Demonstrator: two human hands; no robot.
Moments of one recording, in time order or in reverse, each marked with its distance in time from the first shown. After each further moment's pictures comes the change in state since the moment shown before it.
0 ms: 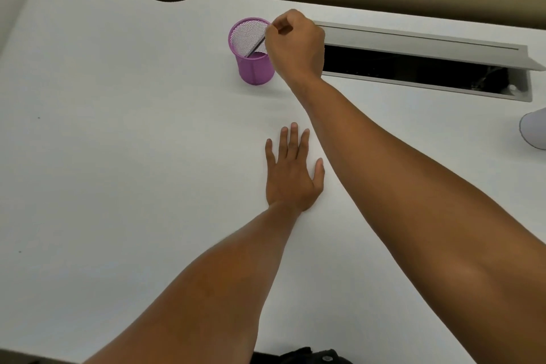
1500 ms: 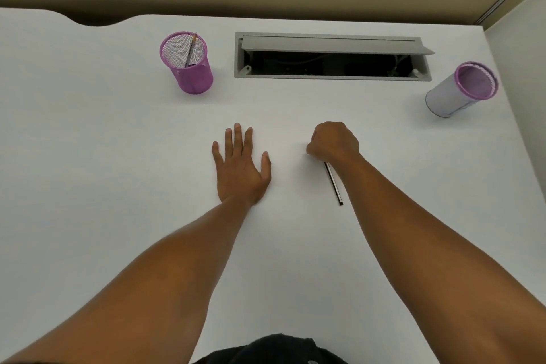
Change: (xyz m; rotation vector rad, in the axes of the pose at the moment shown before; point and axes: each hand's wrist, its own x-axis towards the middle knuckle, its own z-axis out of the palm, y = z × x) left_hand -0.003 0.000 -0.001 -0.035 0.065 -0.020; right_hand -0.089 0.138 -0.148 -0.761 -0.437 0.436
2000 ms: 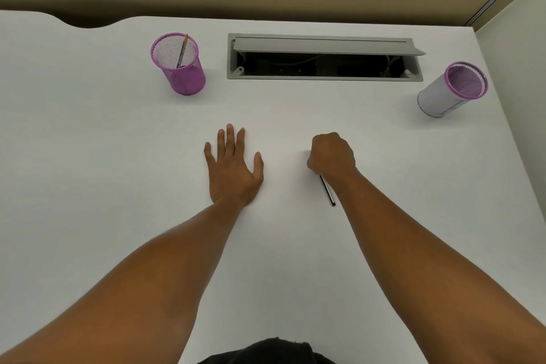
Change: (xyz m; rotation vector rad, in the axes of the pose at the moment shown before) left_hand 0.000 0.001 0.001 -0.009 -0.004 -0.002; right_hand -0.016 0.017 0.009 -0.175 0.001 -0.072
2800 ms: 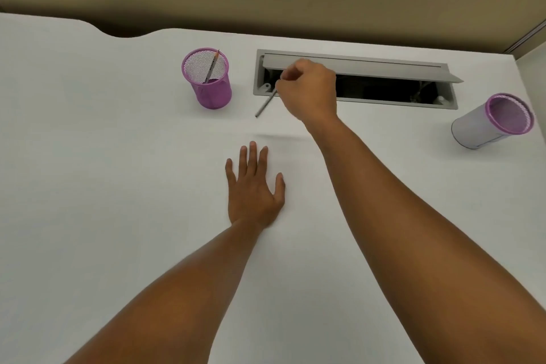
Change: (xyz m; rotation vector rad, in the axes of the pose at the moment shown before) left_hand 0.002 0.000 0.000 -0.005 0.002 0.004; right_hand 0.027 -0.113 -0.097 0.850 0.401 -0.227
